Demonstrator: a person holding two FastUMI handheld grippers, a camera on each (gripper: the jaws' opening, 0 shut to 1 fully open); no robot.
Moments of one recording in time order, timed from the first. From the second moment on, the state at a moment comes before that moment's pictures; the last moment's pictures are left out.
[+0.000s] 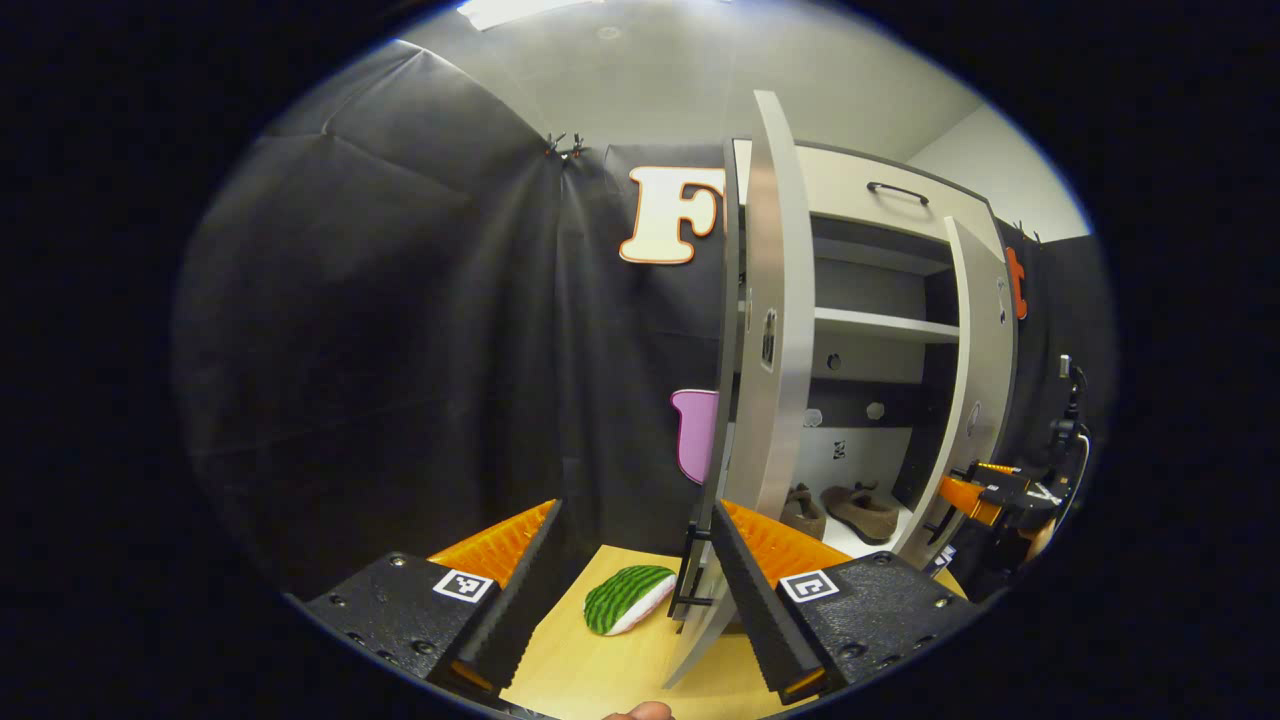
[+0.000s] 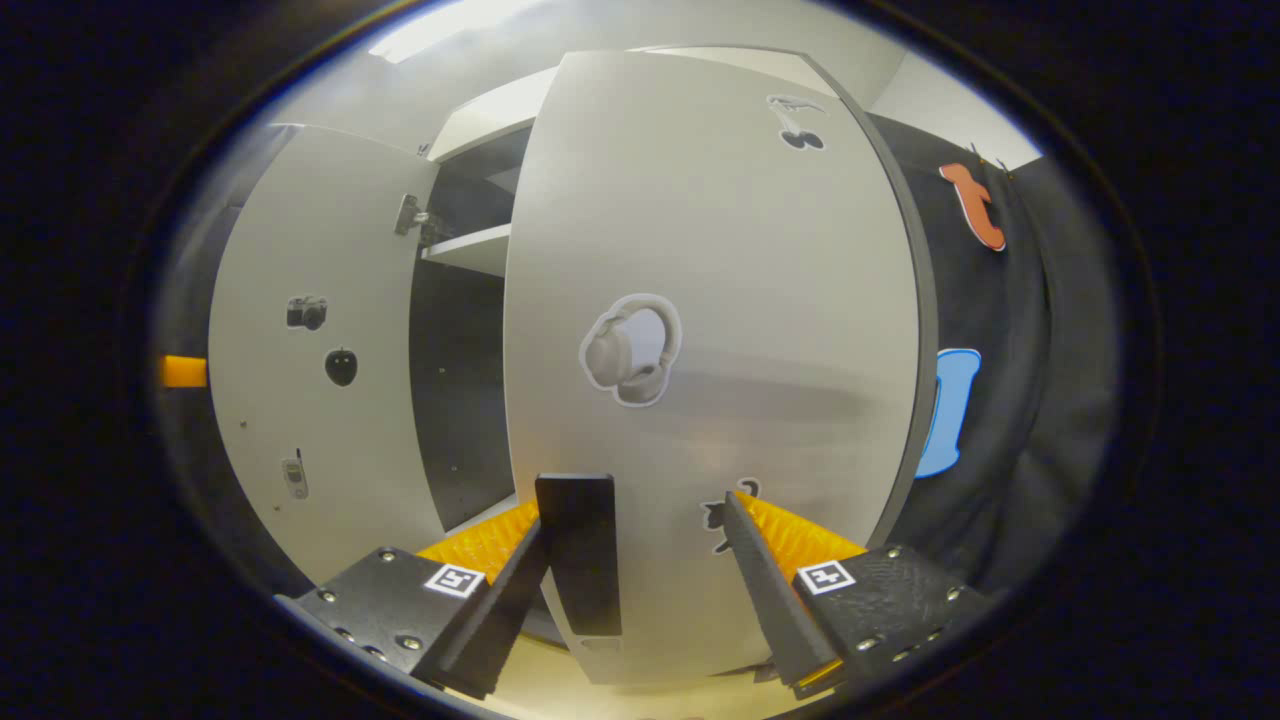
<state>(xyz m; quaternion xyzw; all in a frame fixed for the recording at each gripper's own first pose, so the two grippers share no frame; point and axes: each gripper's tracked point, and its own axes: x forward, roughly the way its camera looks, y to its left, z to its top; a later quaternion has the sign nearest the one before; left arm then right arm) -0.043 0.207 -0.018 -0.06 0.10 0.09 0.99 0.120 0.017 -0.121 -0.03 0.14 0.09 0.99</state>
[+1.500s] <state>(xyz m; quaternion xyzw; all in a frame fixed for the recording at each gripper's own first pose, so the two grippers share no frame) 0.021 0.094 -0.040 -0.08 0.07 -0.11 0.99 0.099 -0.015 -0.086 -0.04 0.09 0.02 1.00</state>
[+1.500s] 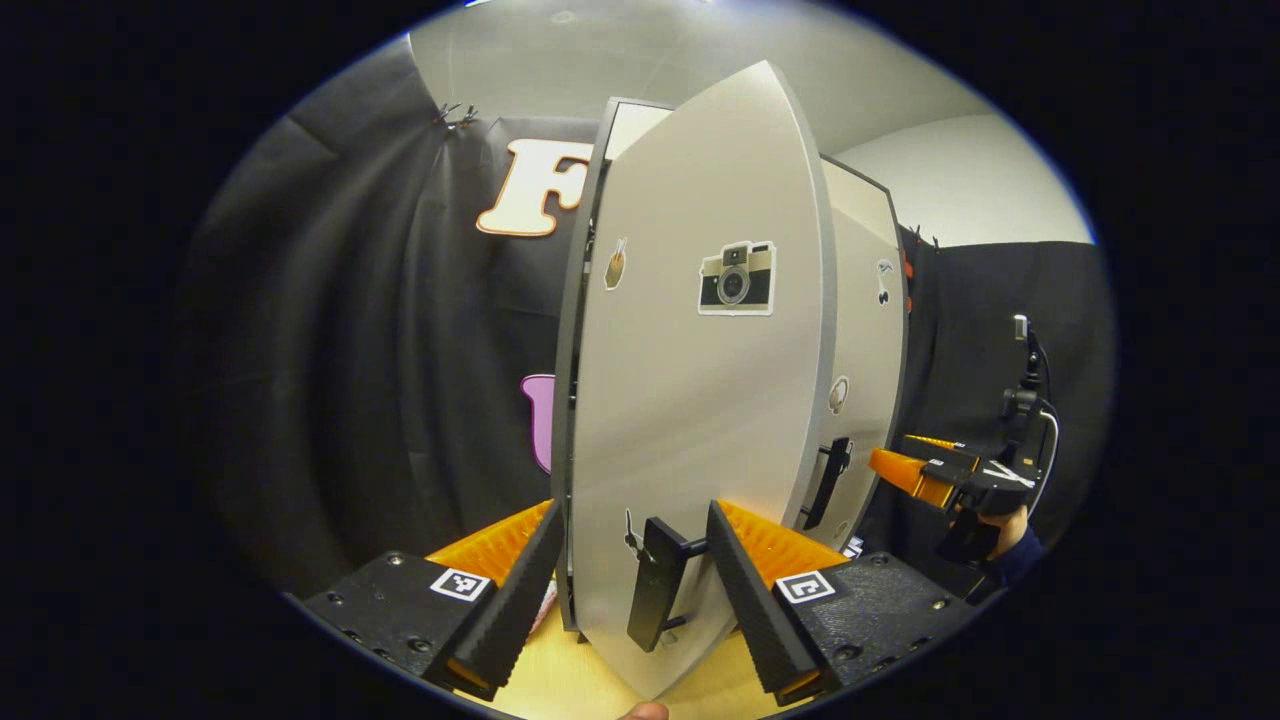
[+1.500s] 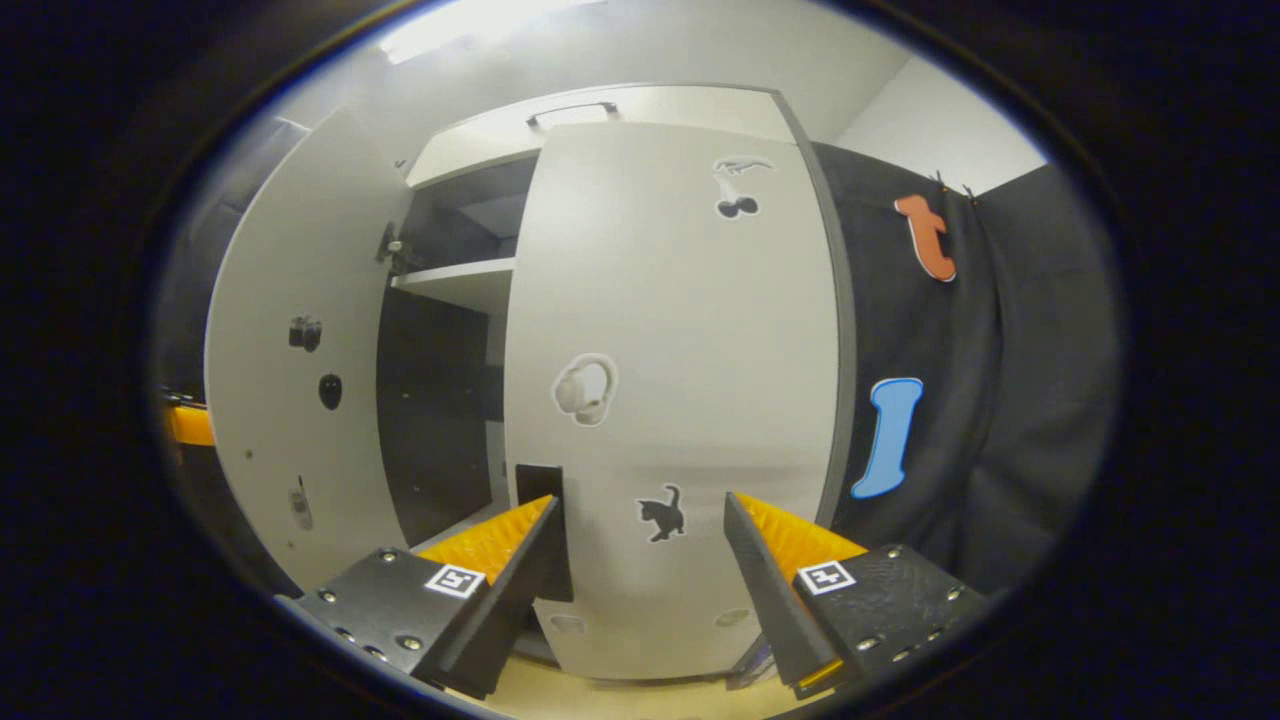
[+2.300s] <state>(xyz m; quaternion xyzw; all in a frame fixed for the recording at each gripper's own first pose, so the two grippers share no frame) 0.094 -0.012 -0.046 -0.06 0.05 -0.17 0.98 0.055 -0.110 -0.077 -0.04 0.09 -0.07 0.99</state>
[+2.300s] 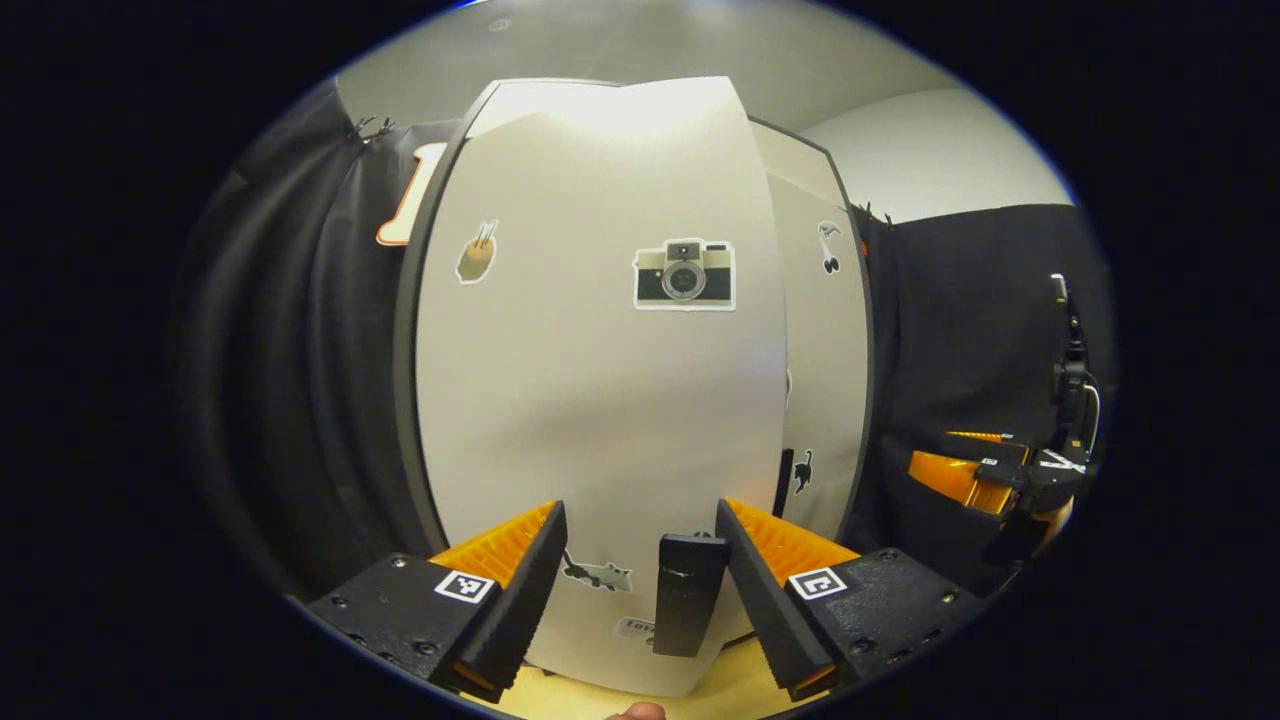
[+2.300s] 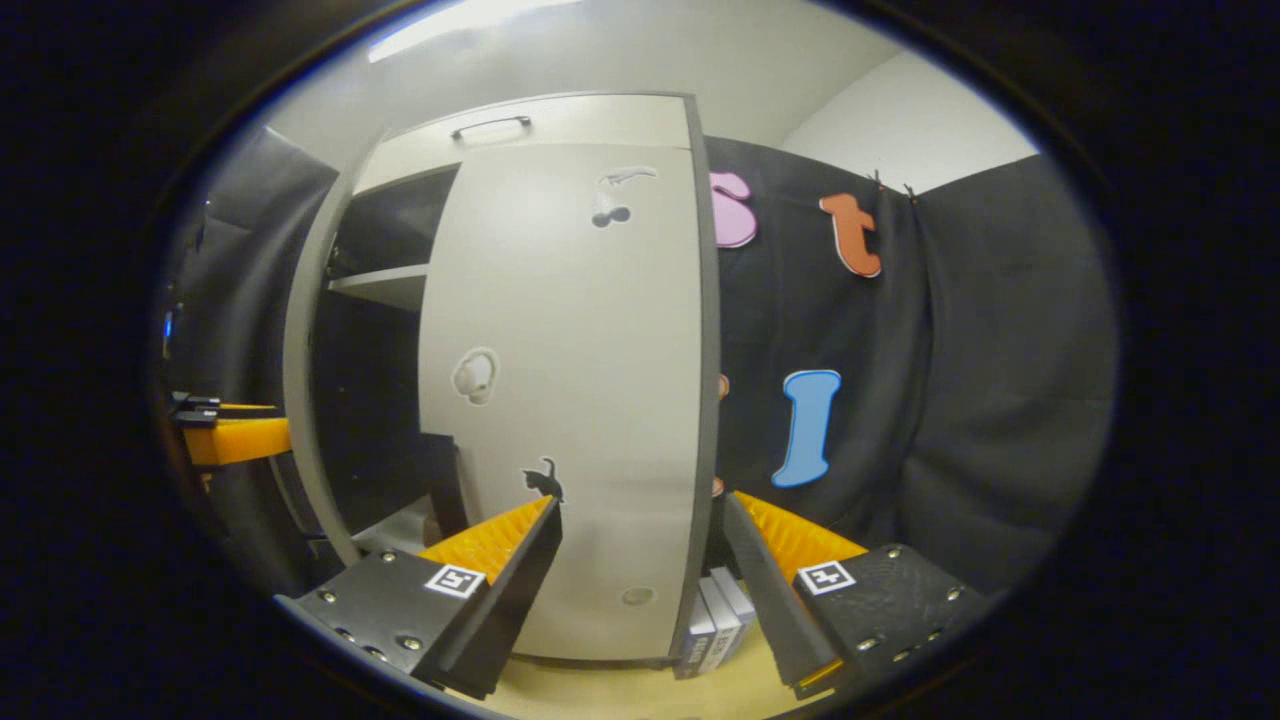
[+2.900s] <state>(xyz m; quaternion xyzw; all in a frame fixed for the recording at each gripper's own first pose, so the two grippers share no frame) 0.105 -0.024 -0.045 -0.09 0.06 -0.17 0.98 0.041 -0.177 -0.088 -0.02 0.10 -0.12 0.99</state>
